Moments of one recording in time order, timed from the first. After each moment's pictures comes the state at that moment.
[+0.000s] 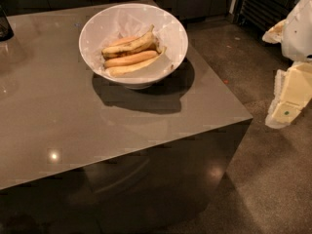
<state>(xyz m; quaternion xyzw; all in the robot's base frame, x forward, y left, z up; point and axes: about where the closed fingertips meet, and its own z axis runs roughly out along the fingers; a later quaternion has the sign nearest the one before) 0.438 -0.217 0.976 -0.60 0.78 -0.03 0.16</state>
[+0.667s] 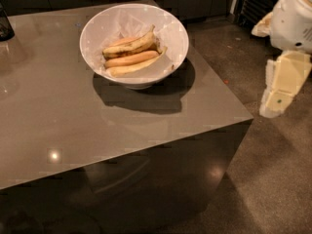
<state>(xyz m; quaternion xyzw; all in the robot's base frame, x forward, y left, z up) 0.454 -0.207 0.982 -0.63 0.77 -0.04 0.14</state>
